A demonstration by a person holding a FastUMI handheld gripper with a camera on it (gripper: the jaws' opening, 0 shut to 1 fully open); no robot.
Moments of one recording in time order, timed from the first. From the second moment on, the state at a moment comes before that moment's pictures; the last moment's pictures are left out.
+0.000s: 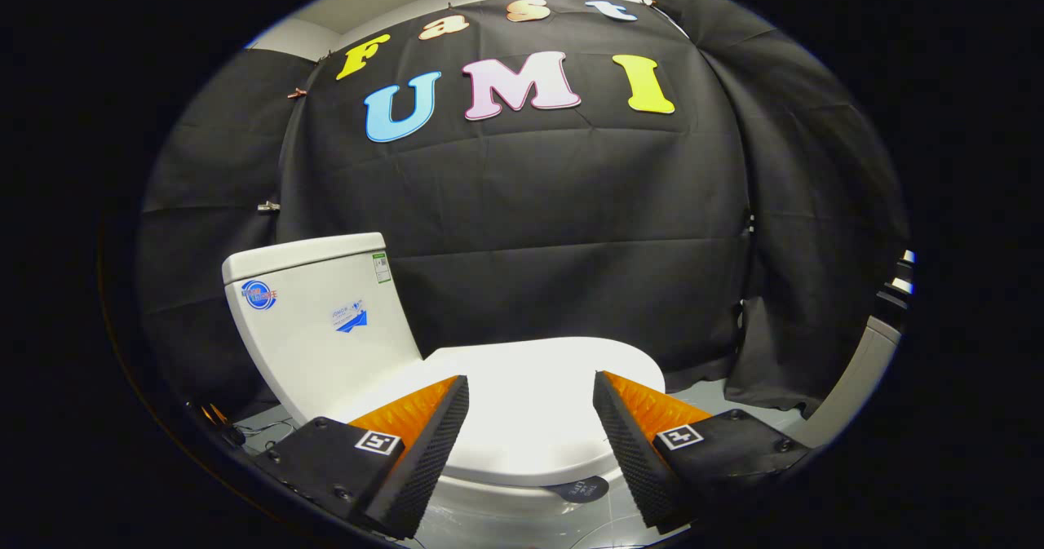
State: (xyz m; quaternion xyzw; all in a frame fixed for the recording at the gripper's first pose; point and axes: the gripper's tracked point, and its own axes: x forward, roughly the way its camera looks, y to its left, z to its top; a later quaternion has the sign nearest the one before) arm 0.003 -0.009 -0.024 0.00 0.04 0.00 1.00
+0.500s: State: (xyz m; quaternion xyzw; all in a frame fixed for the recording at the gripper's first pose) arm 0.004 -0.040 -0.066 0.03 0.11 -0.03 0.99
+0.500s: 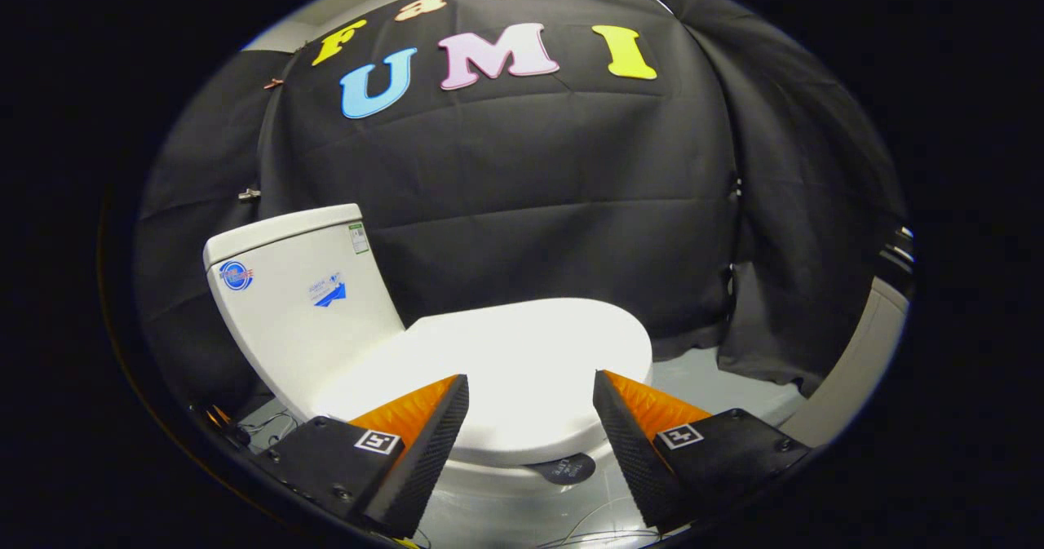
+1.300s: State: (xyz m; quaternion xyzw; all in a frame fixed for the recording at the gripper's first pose) arm -0.008 -0.102 -0.118 0.10 0.19 -0.11 0.97
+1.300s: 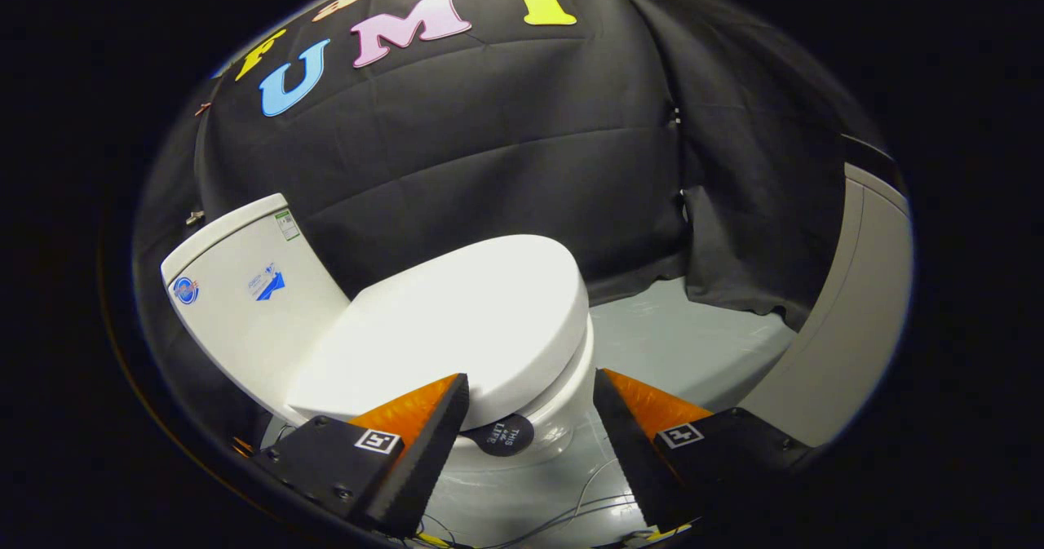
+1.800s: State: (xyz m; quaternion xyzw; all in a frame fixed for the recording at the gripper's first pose) arm -0.013 -0.127 -0.156 0.19 0.23 -0.13 0.94
